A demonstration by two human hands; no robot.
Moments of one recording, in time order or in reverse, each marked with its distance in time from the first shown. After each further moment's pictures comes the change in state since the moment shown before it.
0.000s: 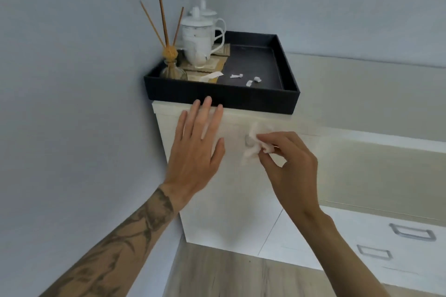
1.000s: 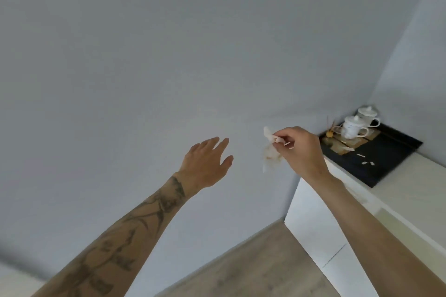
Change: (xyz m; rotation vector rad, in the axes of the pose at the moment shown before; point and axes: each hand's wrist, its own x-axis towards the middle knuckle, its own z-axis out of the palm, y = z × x) left_hand -0.074 0.236 -0.690 0.344 -0.563 -0.994; right_hand 0.080 -0.456 -0.291 0.448 -0.821 -0.269
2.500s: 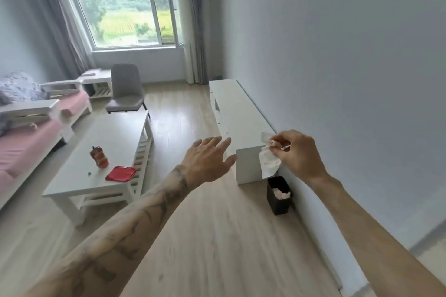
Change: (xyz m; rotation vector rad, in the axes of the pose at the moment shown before) left_hand -1.479 -0.604 -0.169 0.100 0.231 -1.792; right_hand -0.974 -1.200 0.622 0.739 -1.229 -1.246
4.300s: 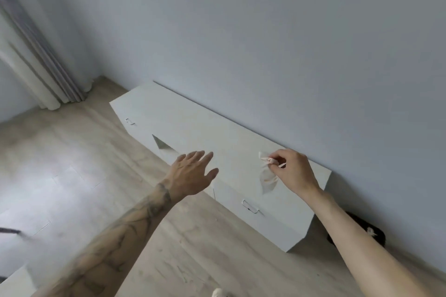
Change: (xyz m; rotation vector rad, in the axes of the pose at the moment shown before) left_hand 1.145 -0.657 0.170 0.059 -0.281 0.616; right_hand 0.927 0.262 0.635 -0.186 0.255 0.742
